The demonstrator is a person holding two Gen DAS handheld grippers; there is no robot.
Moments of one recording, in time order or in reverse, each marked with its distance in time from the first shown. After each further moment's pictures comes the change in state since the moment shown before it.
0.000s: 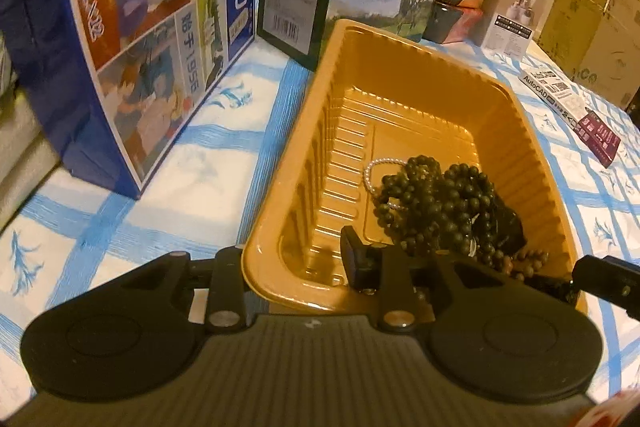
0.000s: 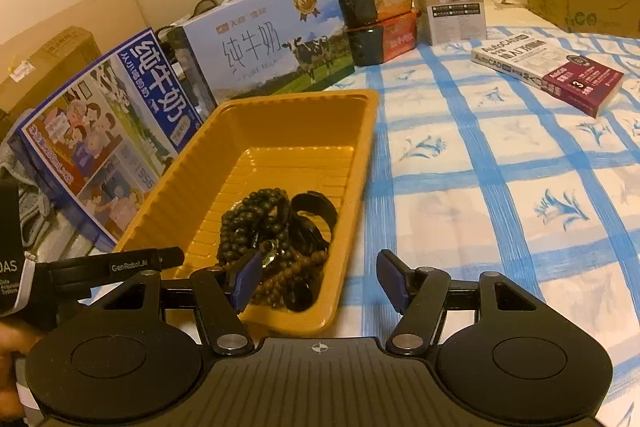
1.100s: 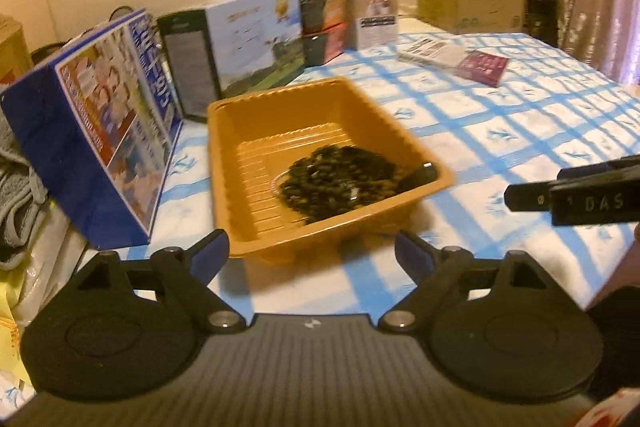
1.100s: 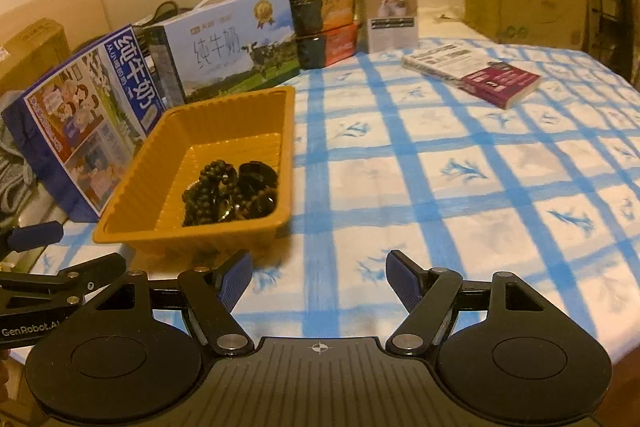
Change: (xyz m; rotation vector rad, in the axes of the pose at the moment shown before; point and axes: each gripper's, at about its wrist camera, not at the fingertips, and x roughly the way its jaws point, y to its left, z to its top) left arm -0.136 -0.042 -0.062 0.424 -0.166 -0.118; right arm -0.088 0.016 -0.051 -0.002 -0.034 -0.195
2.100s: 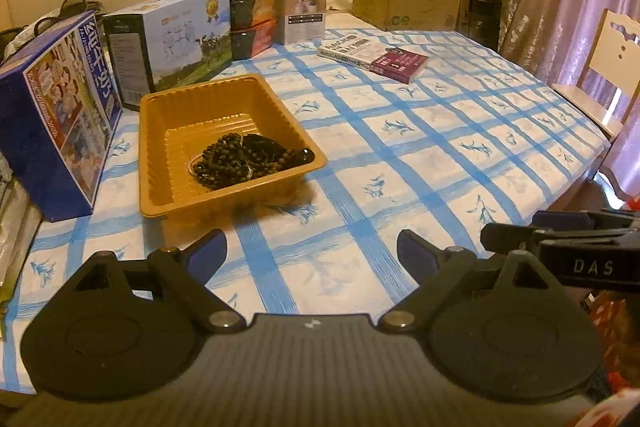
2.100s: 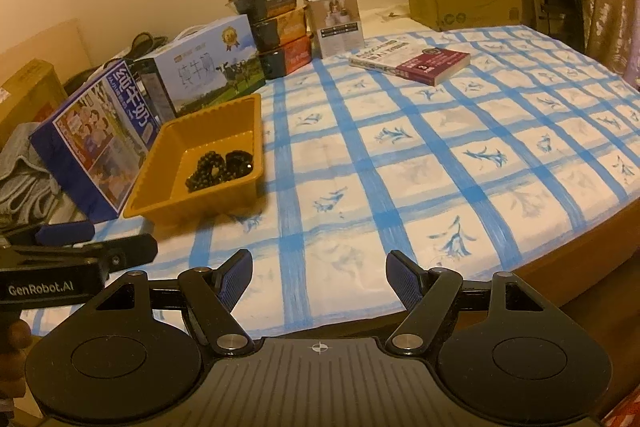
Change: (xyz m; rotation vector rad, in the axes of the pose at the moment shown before) left arm -0.071 -0.045 0.000 -0.019 0.060 -0.188; right arm -0.121 -0.018 -0.049 0.133 -0.025 -0.041
